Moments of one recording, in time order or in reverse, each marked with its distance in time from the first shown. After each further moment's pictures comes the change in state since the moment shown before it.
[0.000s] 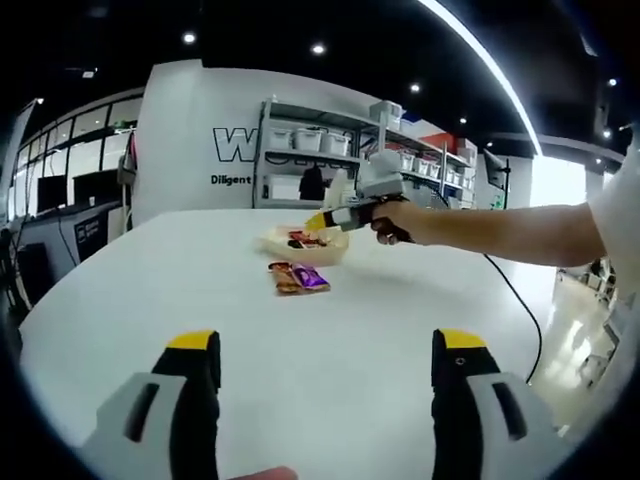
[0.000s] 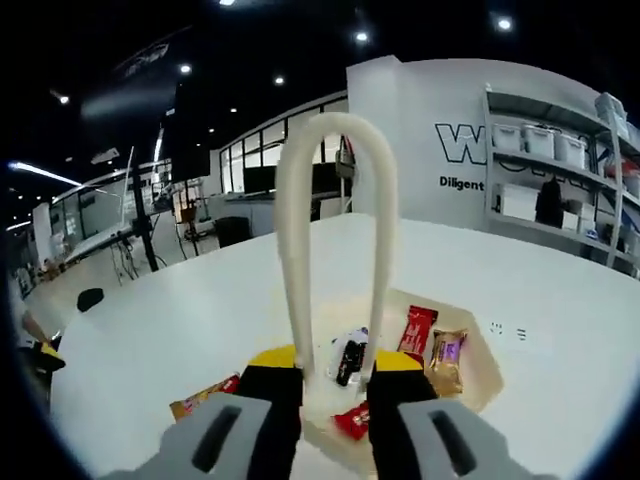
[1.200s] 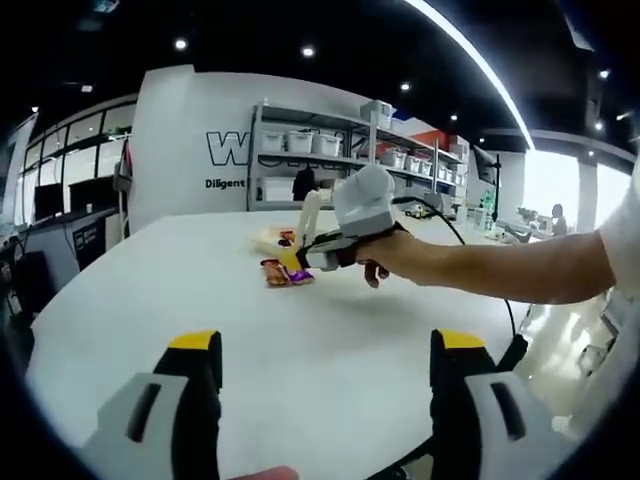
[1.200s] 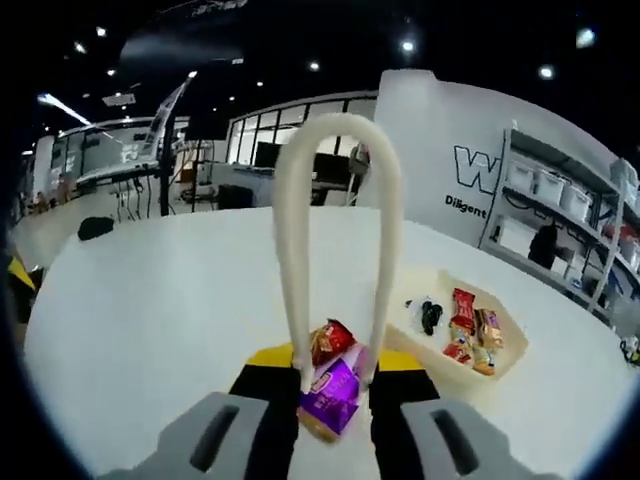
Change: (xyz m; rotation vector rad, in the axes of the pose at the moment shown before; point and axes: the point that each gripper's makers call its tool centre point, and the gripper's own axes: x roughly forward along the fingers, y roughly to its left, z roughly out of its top) left arm -0.038 -0.017 -0.002 0.029 -0.008 -0.016; right arm -0.006 0.078 -0.056 -0.271 0.063 -0.090
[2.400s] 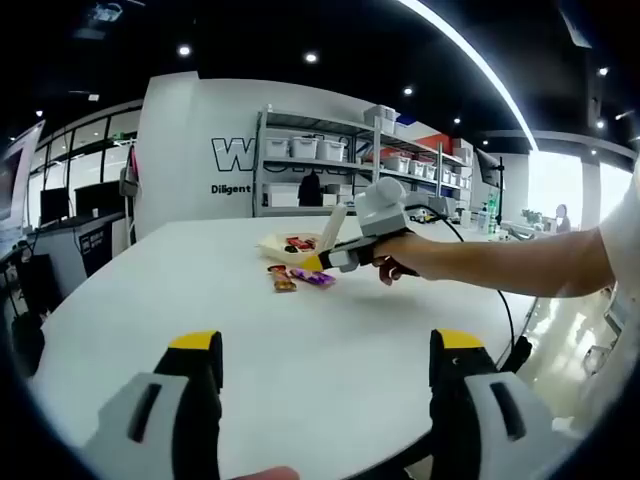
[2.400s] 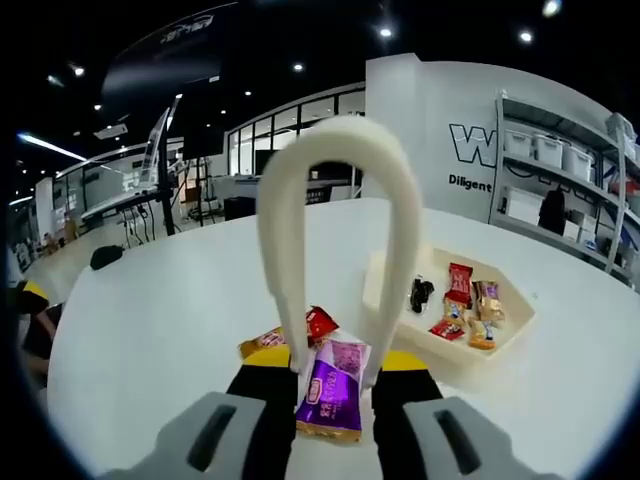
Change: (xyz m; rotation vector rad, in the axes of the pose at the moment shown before) left arm -0.013 0.002 0.005 0.006 -0.019 0.027; right arm -0.009 -0.022 -0.012 0.184 0.014 0.085
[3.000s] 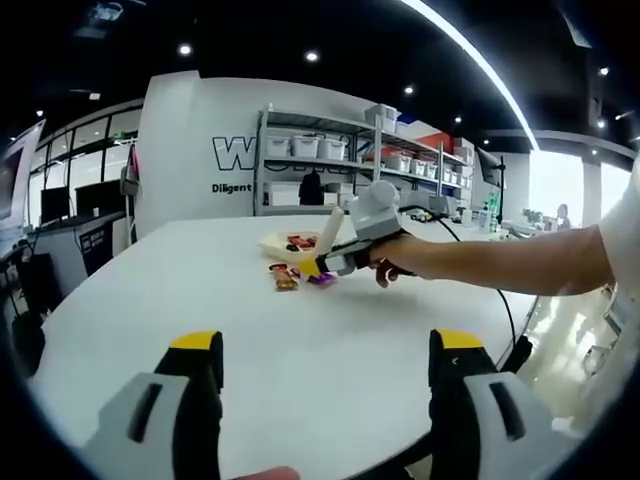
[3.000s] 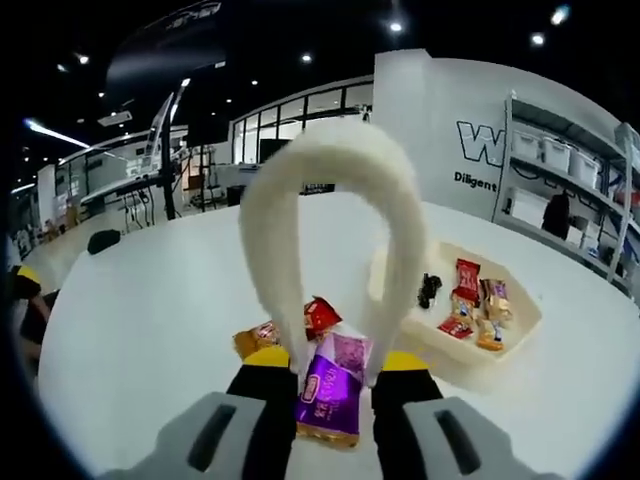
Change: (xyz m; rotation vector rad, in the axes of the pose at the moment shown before) left arm 0.000 0.001 -0.001 -0.002 0.002 0.002; right arm 0.009 0.003 -0.012 -0.047 0.047 -0.009
